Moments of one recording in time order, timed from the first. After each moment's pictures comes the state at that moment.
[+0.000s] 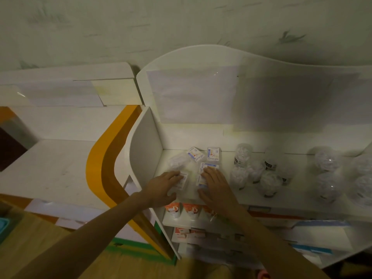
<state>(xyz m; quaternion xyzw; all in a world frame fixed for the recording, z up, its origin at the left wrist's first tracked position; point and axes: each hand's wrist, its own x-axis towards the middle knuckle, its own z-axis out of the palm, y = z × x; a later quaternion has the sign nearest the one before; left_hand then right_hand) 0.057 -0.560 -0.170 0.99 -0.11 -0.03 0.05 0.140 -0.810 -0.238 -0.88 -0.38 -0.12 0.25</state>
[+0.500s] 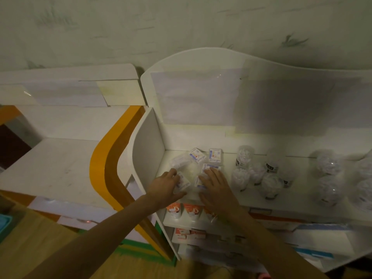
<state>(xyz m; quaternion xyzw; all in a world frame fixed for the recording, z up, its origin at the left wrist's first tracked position) 0.056 -0.584 -0.169 1.00 -0.01 0.02 -0.02 0.140 -0.809 -0.238 -0.88 -0.41 -0.13 0.19</state>
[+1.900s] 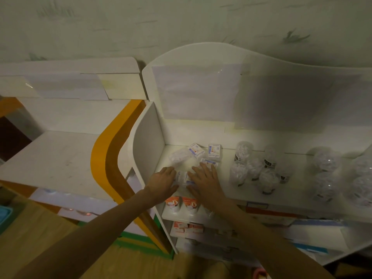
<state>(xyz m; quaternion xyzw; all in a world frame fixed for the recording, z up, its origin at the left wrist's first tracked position) 0.046 -0.585 -0.170 1.00 0.00 0.01 0.00 0.124 -0.776 -0.218 -0.91 -0.40 -0.07 0.11</state>
